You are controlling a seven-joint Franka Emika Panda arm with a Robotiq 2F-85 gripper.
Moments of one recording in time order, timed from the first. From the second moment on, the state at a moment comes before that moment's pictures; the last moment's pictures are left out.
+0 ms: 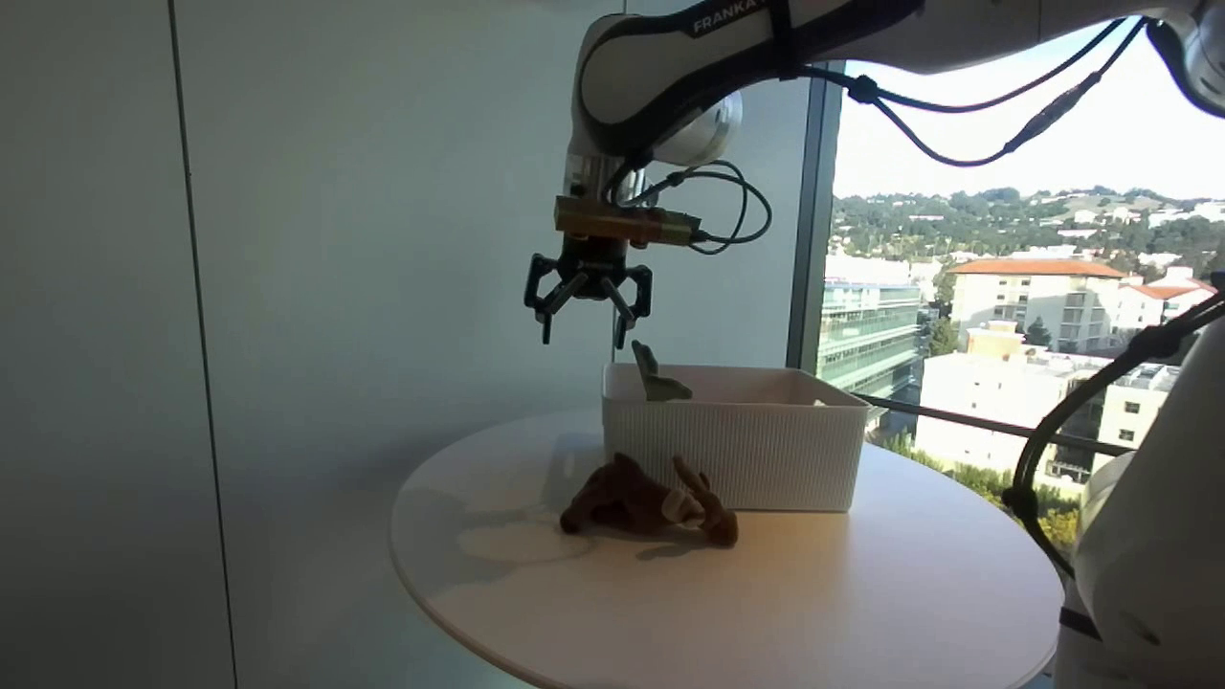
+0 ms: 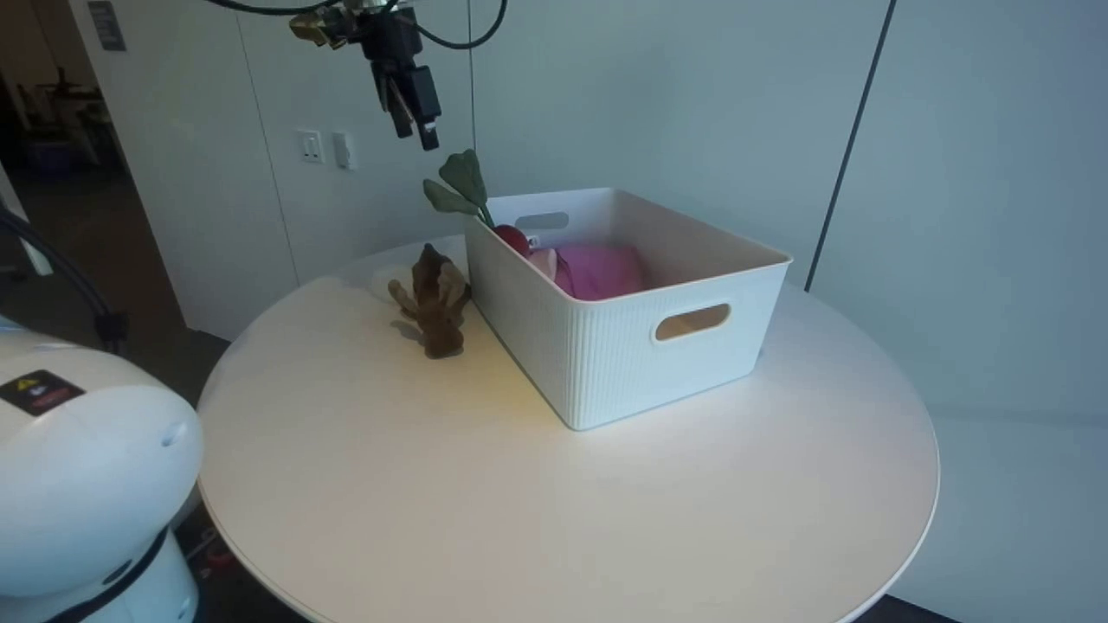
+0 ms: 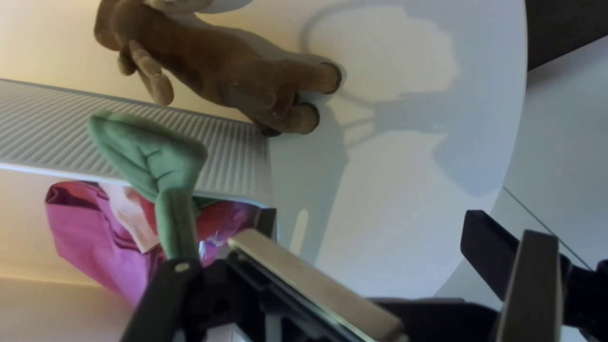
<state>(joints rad) 0.07 -0.29 0.13 -2.07 -0.07 1.99 0.73</state>
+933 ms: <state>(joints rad) 0.05 0.00 0.08 -2.13 0.13 1.90 0.64</state>
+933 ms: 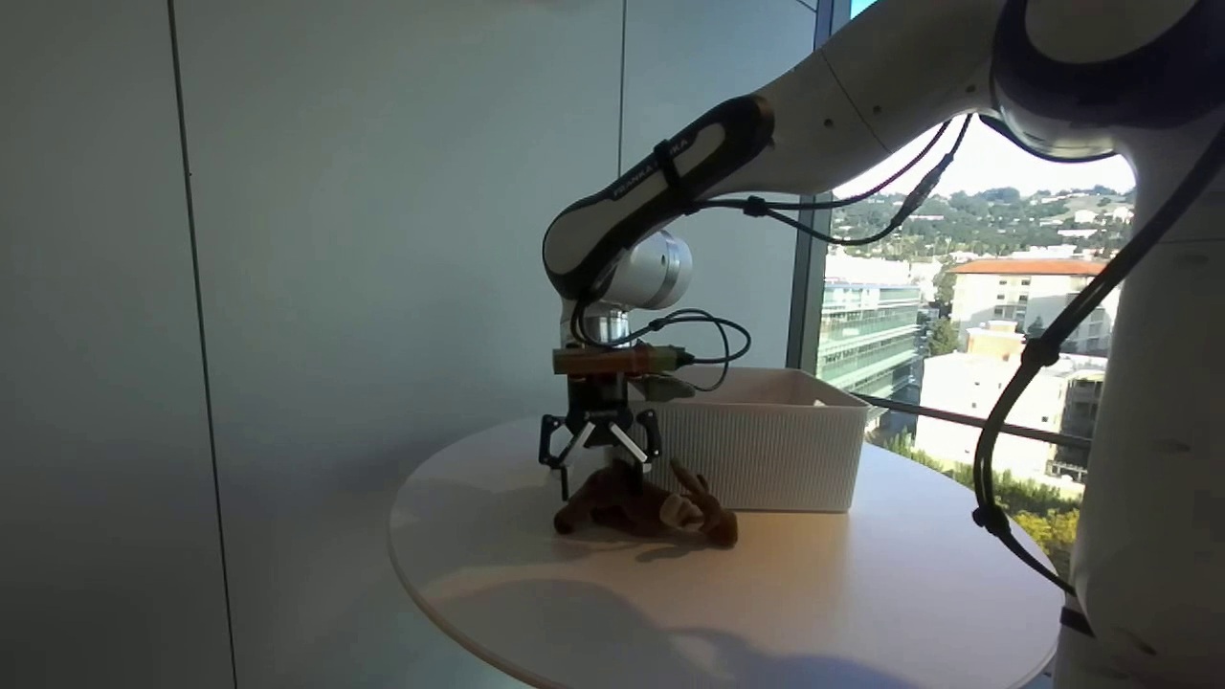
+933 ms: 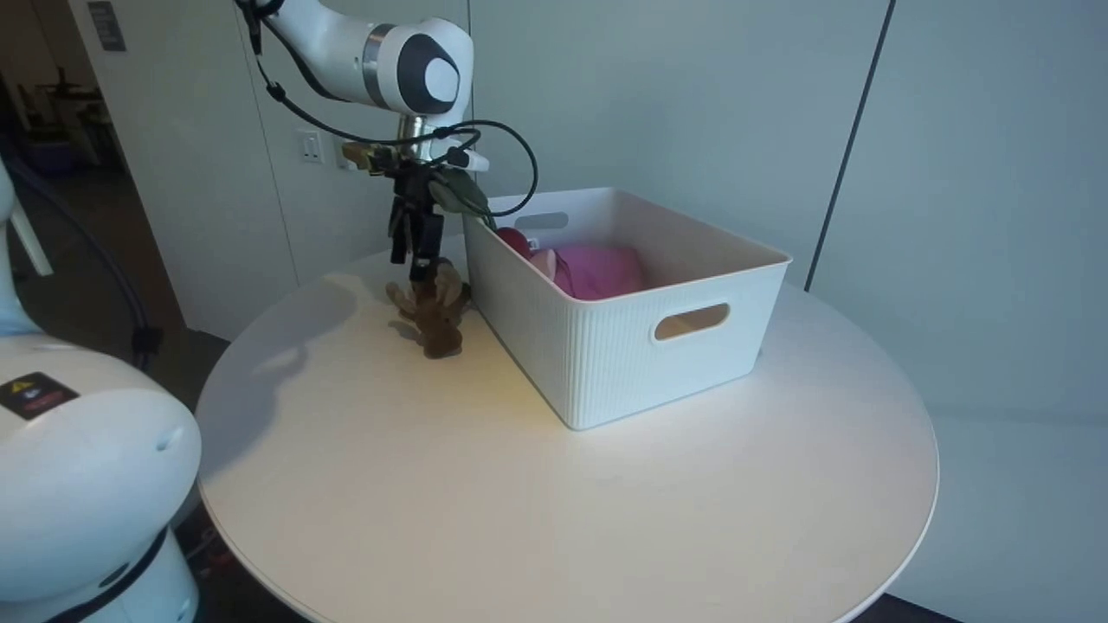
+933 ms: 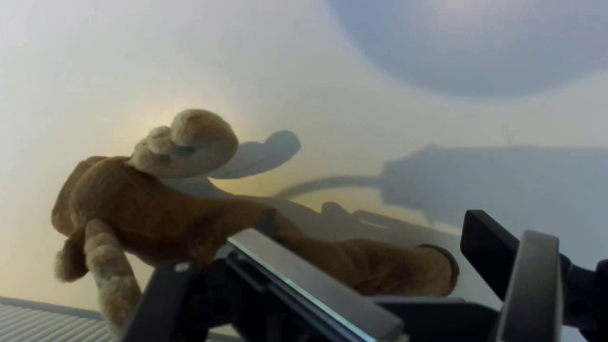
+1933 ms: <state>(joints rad) 0.07 0.01 0.08 -2.09 -0.14 1.74 0.80</state>
